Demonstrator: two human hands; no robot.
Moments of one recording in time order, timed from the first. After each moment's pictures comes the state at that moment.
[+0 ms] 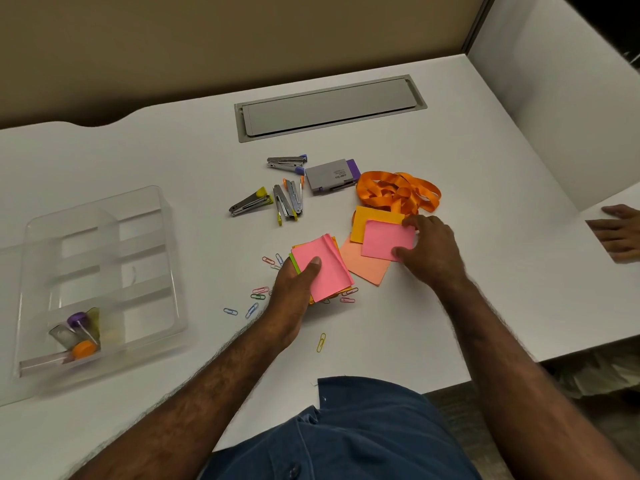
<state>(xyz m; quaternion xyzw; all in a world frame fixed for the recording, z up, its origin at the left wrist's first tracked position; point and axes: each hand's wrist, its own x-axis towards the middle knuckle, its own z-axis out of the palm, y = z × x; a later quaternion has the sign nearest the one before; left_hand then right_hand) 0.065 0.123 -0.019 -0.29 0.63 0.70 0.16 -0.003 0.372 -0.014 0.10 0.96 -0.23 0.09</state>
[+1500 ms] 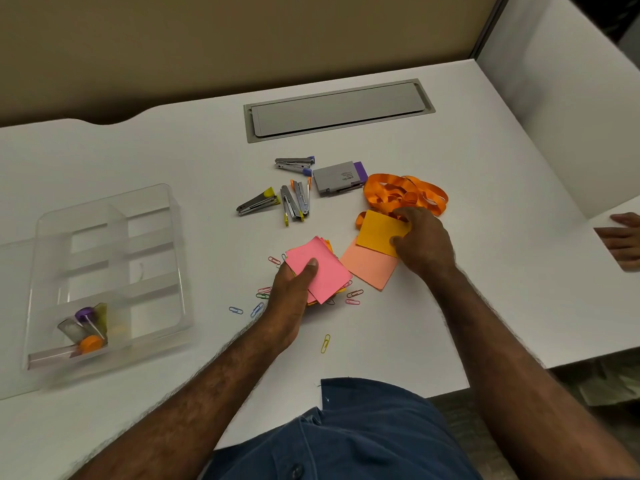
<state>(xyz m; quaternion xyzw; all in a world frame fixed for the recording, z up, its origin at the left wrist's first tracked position) 0.067 0.111 -0.029 -0.30 0.60 0.73 0.14 -0.026 0.350 -0.015 0.09 0.97 -0.23 0.06</state>
